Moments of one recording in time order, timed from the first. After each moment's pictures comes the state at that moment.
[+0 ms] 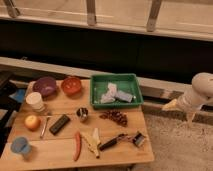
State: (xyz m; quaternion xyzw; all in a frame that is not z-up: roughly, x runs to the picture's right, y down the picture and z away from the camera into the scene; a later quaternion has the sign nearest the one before) arm 0.388 0.139 0.740 -0.20 0.23 0.84 0.44
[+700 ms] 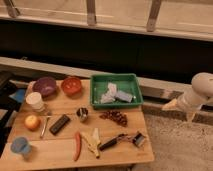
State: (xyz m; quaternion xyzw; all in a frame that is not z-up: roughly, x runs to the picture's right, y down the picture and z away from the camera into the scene) arm 0.387 0.133 0.740 -0.19 0.22 0.84 0.46
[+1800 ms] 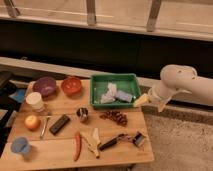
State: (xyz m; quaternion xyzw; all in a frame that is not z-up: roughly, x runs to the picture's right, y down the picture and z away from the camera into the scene) arm 0.236 0.096 0.739 -0.27 0.15 0.74 0.60
